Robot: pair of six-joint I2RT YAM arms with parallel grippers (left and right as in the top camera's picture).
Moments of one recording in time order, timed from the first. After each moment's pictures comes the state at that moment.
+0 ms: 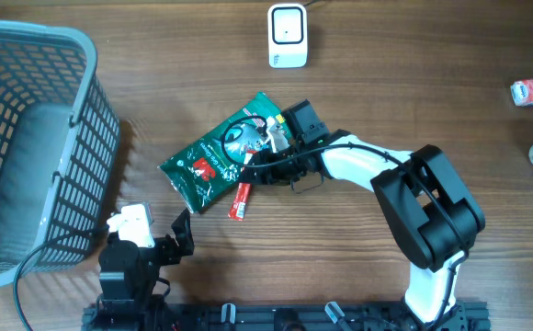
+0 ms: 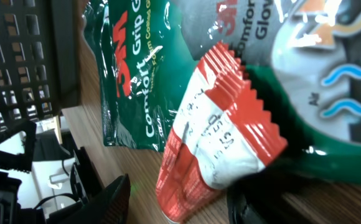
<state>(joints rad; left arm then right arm) -0.01 0.01 0.18 -0.75 0.05 -0.25 0.55 2.02 1.08 -0.17 -0.82 0.48</state>
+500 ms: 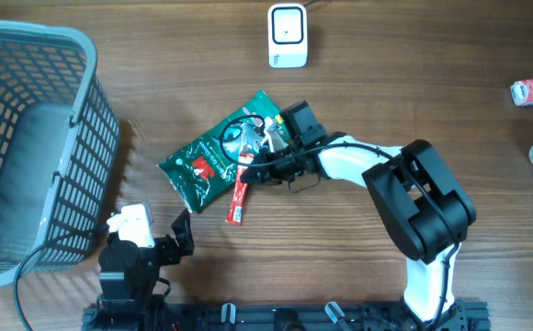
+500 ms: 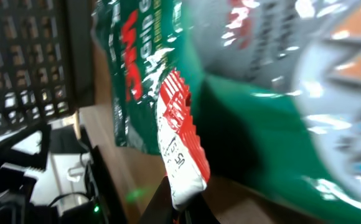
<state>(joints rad) -0.01 0.01 0.18 -0.75 0.05 -0.25 0.55 2.07 1.08 -0.07 -0.91 0.52</state>
